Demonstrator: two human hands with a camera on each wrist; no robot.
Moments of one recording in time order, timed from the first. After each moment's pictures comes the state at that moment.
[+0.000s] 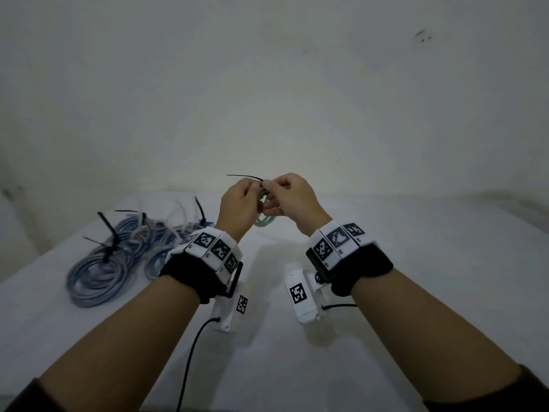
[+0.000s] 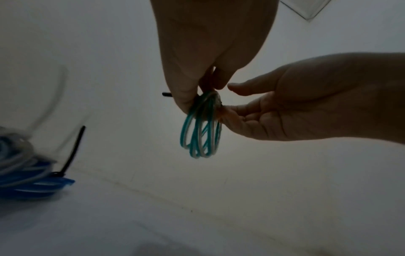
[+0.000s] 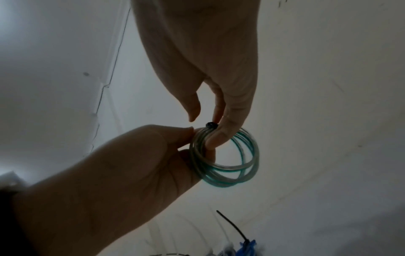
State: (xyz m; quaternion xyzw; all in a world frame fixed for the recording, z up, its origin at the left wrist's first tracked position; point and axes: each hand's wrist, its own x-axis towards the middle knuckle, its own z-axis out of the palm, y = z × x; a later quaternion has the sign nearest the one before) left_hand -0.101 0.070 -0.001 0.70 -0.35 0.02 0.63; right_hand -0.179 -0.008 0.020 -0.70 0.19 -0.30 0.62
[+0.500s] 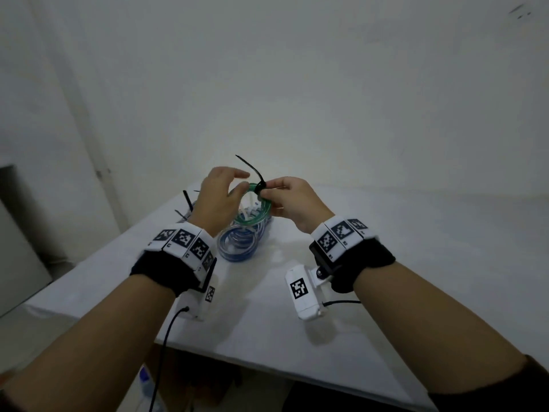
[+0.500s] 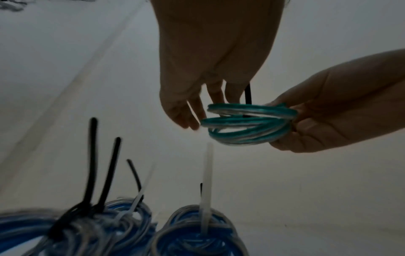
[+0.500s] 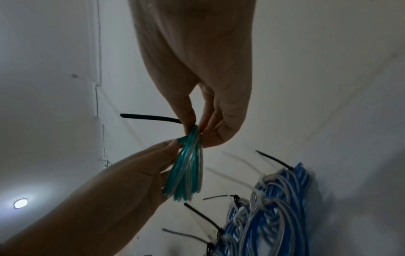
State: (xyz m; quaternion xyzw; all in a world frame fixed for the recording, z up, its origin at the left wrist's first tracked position) left_hand -0.034 0.210 -0.004 0.81 -0.38 0.20 0.41; right_hand -0.126 0.083 0.006 -0.68 0.10 -0.19 0.70
